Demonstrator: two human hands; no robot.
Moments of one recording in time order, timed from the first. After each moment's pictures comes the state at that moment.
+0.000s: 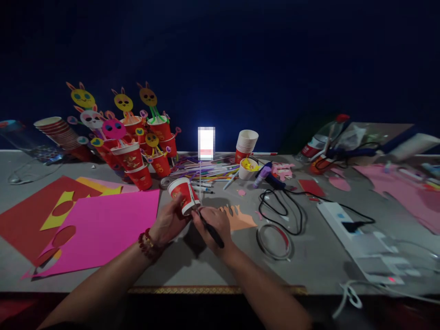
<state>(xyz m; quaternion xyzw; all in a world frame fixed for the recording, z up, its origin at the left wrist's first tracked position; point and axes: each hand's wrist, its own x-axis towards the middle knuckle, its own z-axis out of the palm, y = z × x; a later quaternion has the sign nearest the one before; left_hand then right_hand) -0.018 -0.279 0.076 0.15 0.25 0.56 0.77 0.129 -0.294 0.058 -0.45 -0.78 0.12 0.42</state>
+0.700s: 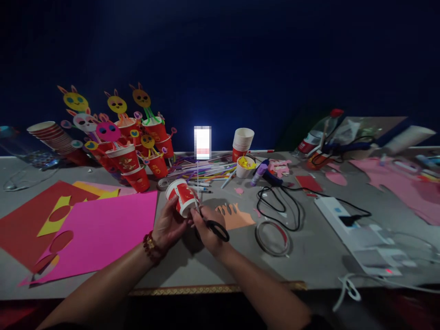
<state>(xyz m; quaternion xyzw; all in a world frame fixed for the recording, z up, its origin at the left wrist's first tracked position) -0.014 -0.279 0.071 0.12 0.22 0.55 0.80 0.122 -0.300 0.064 -0.47 -0.70 0.29 0.46</state>
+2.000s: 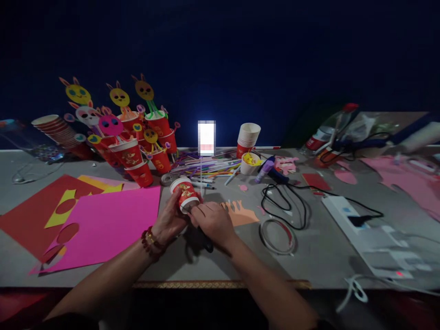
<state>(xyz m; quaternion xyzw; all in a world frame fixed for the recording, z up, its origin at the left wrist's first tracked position) -0.015 -0.277 0.075 0.05 0.31 0.55 0.77 0.128 -0.286 0.066 -0.35 -0.88 -0.11 0.31</state>
